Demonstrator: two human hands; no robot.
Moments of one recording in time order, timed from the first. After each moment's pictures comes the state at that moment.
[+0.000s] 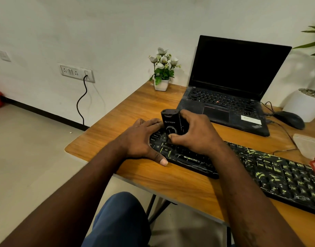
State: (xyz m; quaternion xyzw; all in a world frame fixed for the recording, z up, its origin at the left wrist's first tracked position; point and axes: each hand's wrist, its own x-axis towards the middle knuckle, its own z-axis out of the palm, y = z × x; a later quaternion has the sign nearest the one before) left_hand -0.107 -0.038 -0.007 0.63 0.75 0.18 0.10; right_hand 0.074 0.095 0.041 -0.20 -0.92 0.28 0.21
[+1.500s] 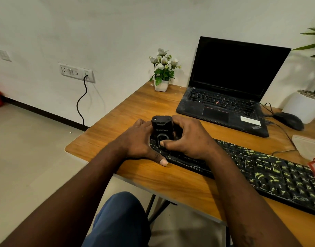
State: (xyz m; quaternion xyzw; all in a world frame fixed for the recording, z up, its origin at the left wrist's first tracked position) left_hand -0.107 -0.040 -0.006 0.63 0.74 0.22 0.11; right_hand 0.069 0.085 0.034 -0.15 -0.91 0.34 0.19
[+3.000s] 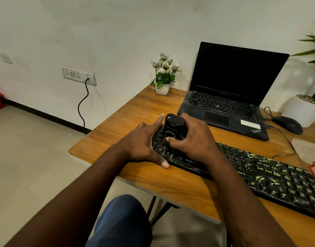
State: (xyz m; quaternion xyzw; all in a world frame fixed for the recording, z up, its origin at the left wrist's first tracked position) left_hand -0.105 -0.043 -0.006 0.59 0.75 0.24 0.15; right_hand 0.071 0.085 0.031 -0.18 -0.91 0.26 0.27
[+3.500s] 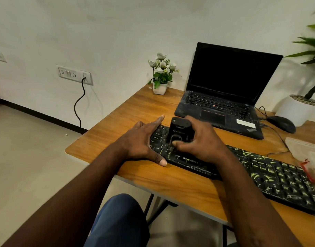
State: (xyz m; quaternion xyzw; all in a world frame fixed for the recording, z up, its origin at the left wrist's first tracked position) left_hand -0.105 -0.043 -0.004 0.60 0.76 0.22 0.14; right_hand 0.095 0.093 0.040 -0.17 -0.91 0.32 0.21
